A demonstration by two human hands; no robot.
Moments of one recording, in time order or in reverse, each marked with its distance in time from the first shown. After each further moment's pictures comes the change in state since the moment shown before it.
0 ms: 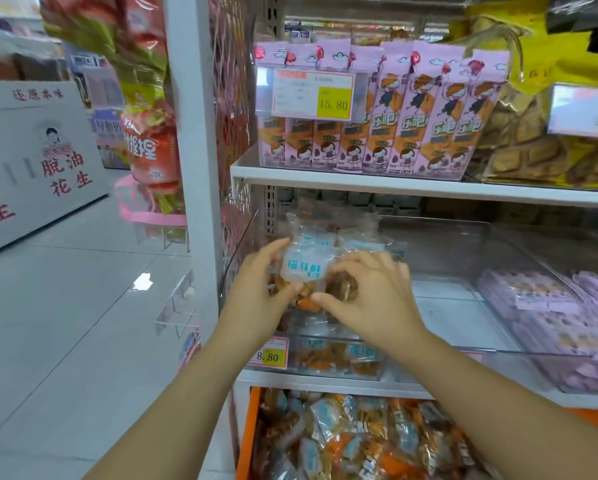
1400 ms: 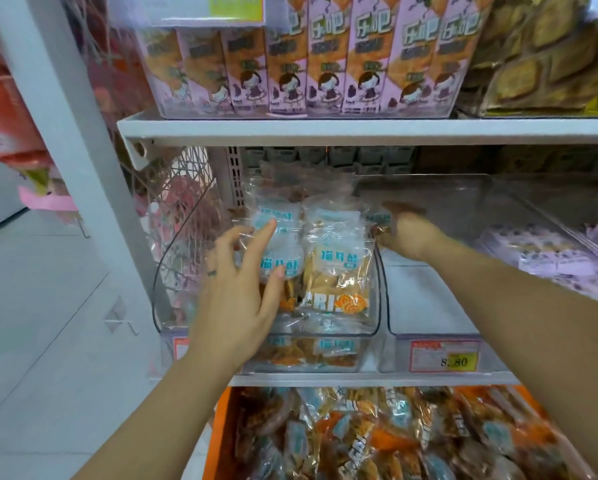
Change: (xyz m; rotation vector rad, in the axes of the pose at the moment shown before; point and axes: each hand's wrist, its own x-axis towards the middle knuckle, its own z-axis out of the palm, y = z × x) left_hand 0.009 -0.026 0.053 0.435 0.083 0.221; right_hand 0.097 0.188 0.057 -0.092 -0.366 0.329
